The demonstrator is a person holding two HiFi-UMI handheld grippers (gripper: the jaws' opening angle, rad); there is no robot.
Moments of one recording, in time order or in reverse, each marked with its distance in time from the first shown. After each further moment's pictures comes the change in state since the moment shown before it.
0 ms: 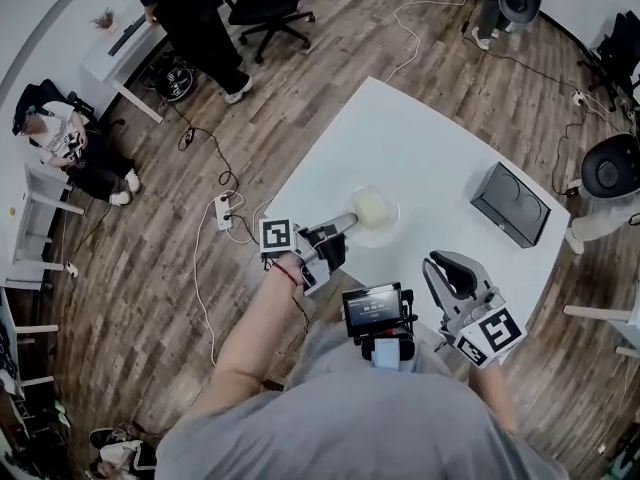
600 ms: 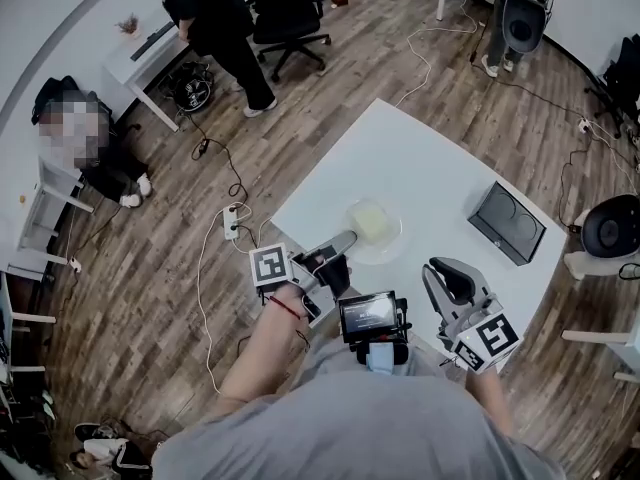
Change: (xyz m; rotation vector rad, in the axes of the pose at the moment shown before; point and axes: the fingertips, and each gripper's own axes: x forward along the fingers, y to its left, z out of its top) left arm -0.017 -0.081 -0.036 -0.007 -0.206 -0.008; right arm -0.018 0.004 0.016 -0.030 -0.048 0.028
